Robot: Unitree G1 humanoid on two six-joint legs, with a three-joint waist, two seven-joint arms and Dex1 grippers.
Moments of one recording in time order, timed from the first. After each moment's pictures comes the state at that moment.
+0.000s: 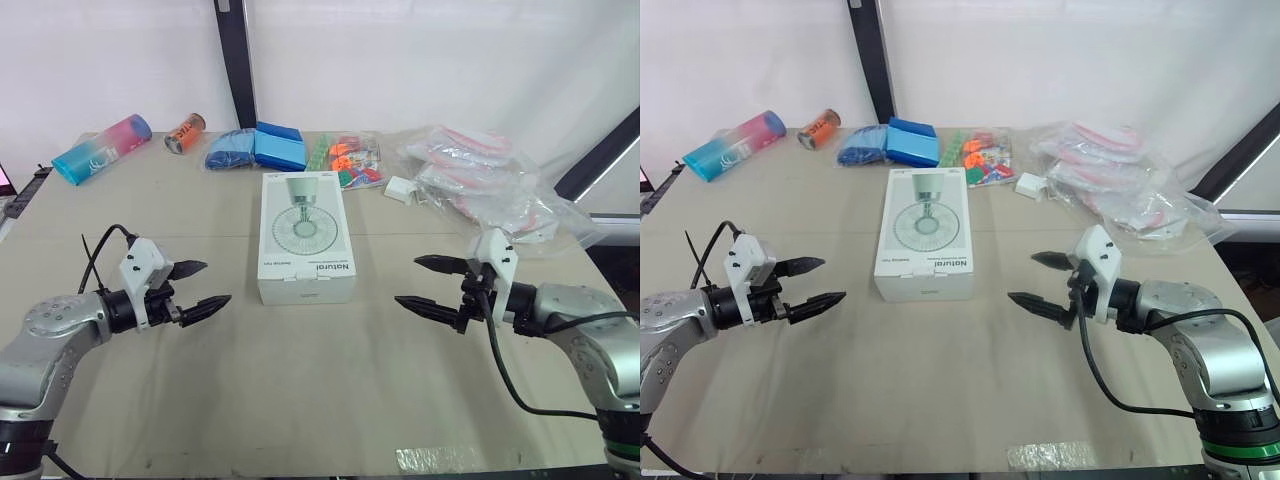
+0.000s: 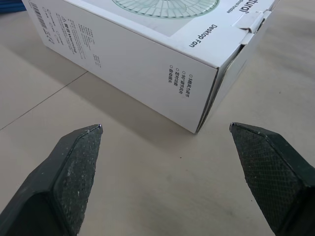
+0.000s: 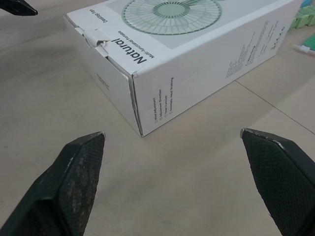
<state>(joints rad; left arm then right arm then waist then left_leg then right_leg) -0.10 0.77 0.18 -0.26 -0.53 0.49 -0.91 -0.17 -0.81 -0.16 -0.33 0.53 0.59 0.94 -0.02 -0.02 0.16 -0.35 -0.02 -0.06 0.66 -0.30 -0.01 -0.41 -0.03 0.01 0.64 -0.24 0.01</state>
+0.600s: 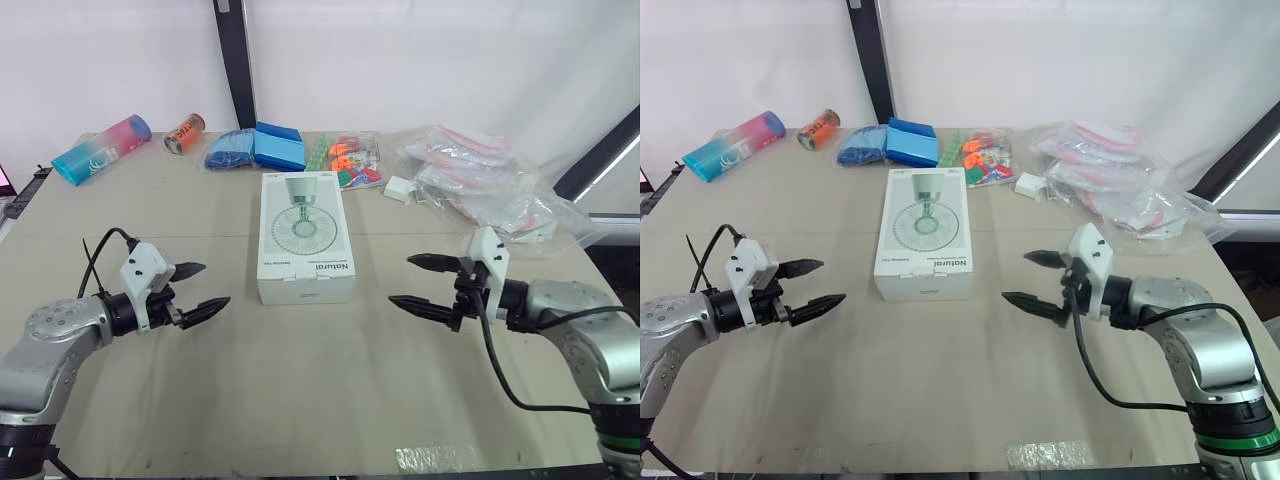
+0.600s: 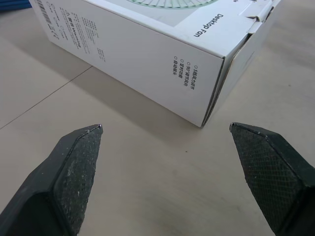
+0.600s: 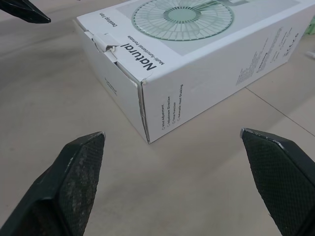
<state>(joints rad) -0.08 0.76 0.17 -0.26 -0.49 0.46 -0.89 -0.21 -0.80 -0.12 -0.31 0.53 0.58 0.96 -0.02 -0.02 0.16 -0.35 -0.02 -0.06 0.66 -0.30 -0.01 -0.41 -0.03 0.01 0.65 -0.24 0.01</state>
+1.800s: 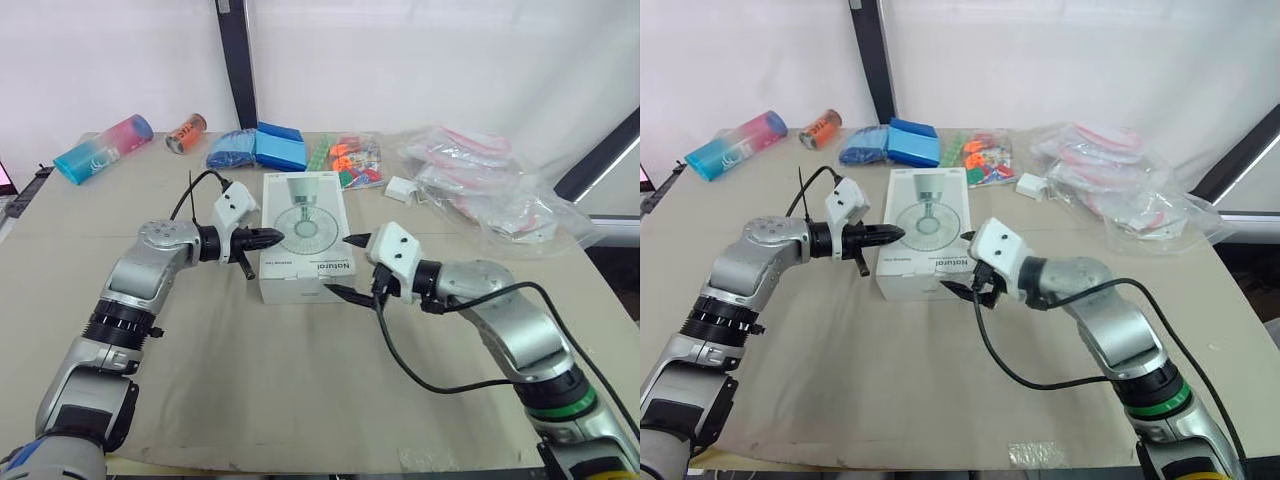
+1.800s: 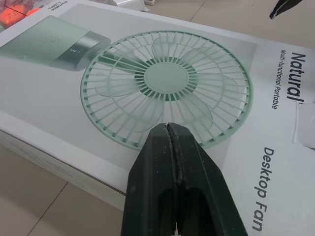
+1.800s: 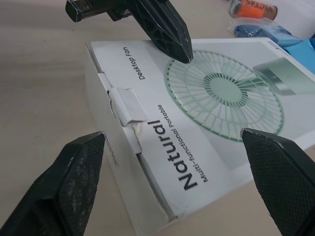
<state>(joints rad) -0.72 0.55 -0.18 0.21 -0.28 0.46 -0.95 -0.48 -0.62 0.28 -0.35 0.20 0.51 0.74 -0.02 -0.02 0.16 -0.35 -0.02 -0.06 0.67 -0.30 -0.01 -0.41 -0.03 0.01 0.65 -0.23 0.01</state>
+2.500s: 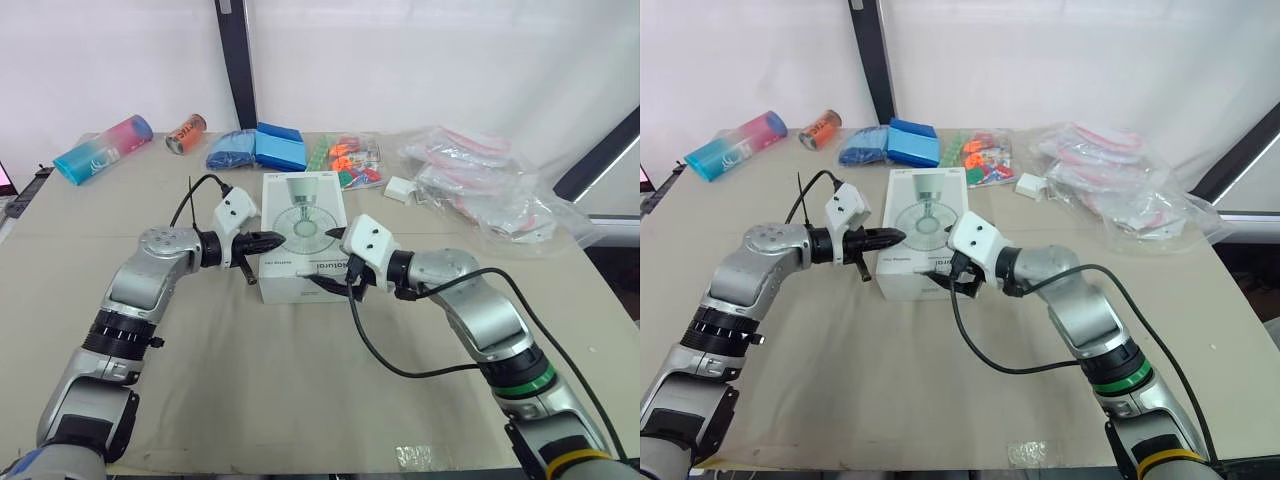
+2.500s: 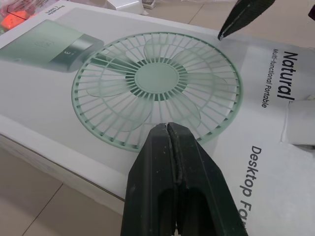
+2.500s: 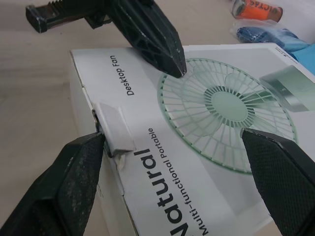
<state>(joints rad) -0.67 0.53 -0.16 0.14 -0.27 0.46 -0.93 -0.57 -0.50 0.28 -0.23 0.15 0.54 0.76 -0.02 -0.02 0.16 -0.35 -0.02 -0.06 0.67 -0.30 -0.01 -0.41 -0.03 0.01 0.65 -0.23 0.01</state>
